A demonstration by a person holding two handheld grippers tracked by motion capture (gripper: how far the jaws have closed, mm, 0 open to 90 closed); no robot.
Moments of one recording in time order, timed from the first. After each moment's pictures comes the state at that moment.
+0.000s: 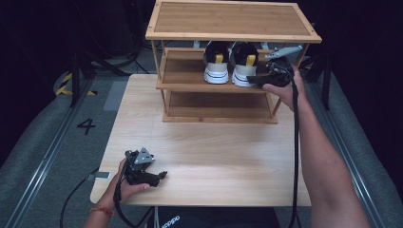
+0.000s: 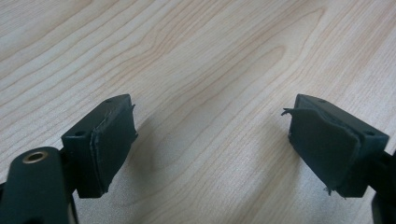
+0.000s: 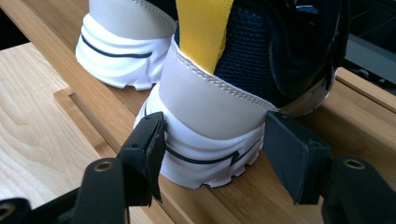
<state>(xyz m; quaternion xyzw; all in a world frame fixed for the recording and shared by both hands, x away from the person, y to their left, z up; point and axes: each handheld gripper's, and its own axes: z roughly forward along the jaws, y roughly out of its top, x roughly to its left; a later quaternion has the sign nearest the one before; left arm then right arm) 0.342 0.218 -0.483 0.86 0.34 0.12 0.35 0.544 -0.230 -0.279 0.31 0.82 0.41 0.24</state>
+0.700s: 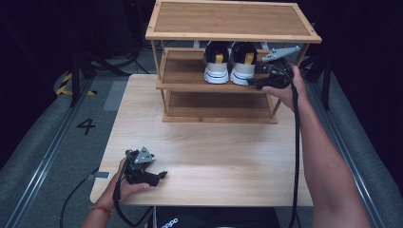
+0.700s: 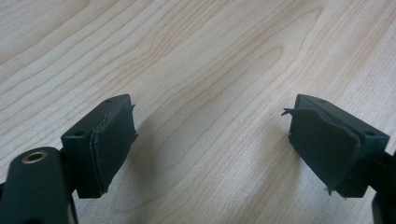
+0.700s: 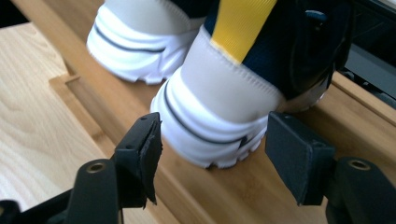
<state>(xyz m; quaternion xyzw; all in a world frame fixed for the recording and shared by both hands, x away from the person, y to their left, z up) 0.345 0.218 -0.482 0.87 0.33 0.12 0.35 0.527 -0.223 -0.271 0.30 0.84 0.38 0.26</state>
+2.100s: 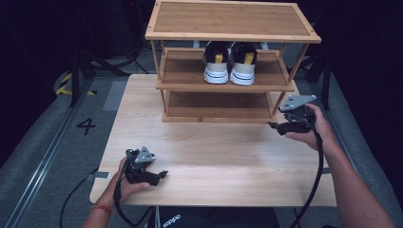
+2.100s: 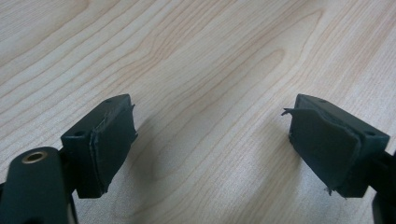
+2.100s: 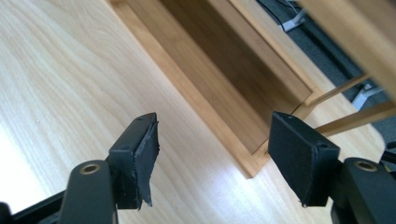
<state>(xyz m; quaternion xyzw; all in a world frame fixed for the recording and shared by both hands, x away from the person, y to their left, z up) 0.346 0.216 -0.482 0.87 0.33 0.12 0.35 0.433 -0.281 -0.339 0.27 0.88 0.28 0.26</state>
